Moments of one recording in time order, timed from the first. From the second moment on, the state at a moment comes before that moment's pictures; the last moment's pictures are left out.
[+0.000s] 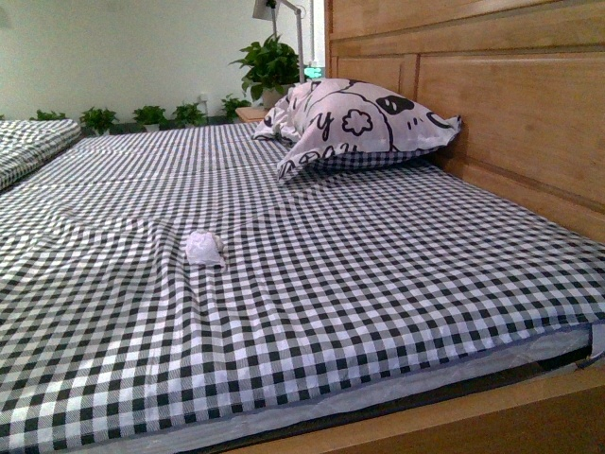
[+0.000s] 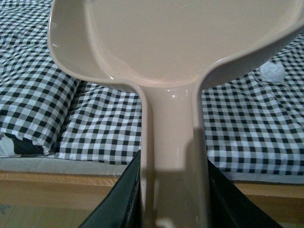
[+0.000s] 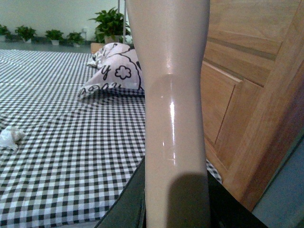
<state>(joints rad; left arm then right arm) 0.42 0.41 0.42 -0.26 0.21 0.09 0.58 0.57 0.48 0.19 0.48 -0.15</state>
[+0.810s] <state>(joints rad) 0.28 1.24 0.63 0.07 0.37 0.67 0.58 0.57 0.48 0.19 0.48 -0.15</state>
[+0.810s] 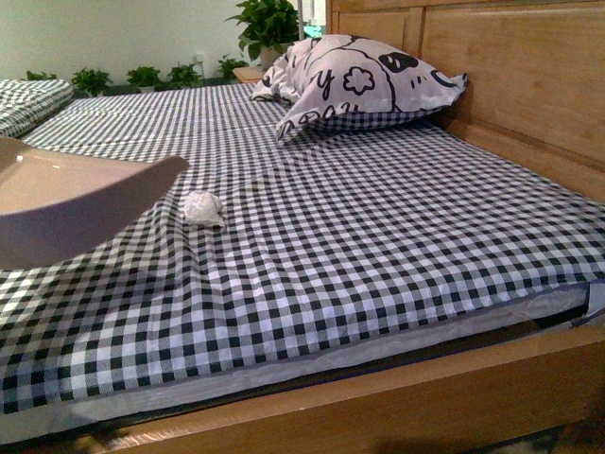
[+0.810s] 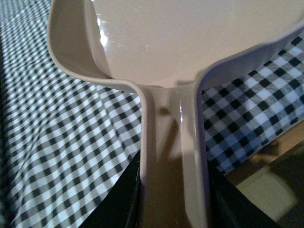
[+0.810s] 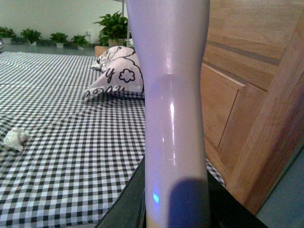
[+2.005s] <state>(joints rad) 0.25 1.57 0.74 0.03 0.37 0.91 0.58 0.57 0.48 0.19 0.48 -0.15</state>
